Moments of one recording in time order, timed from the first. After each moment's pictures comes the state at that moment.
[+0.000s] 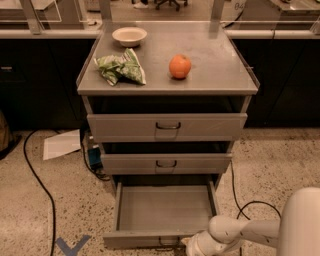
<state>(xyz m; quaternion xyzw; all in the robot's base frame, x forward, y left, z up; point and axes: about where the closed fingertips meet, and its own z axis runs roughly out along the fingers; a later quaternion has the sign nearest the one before) 0.361 -0.077 0.246 -0.48 0.80 0.33 0.11</state>
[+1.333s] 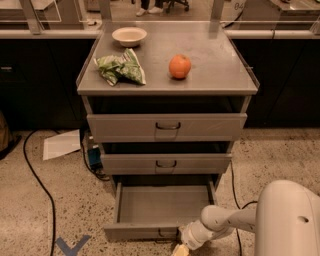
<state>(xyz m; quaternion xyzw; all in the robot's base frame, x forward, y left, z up) 0.421 -0.067 0.210 -0.49 0.81 0.31 0.12</state>
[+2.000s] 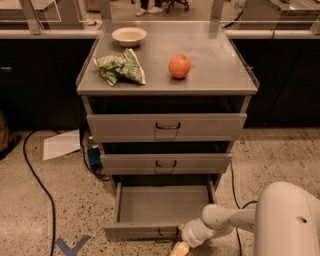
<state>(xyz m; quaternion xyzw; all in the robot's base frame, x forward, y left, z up) 0.435 -0.071 0.202 -0.48 0.81 0.31 0.13</state>
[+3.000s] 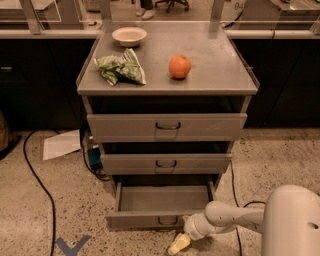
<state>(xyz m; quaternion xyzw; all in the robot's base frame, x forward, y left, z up) 0.471 -0.081 0.216 -0.46 0.82 0.28 0.17</state>
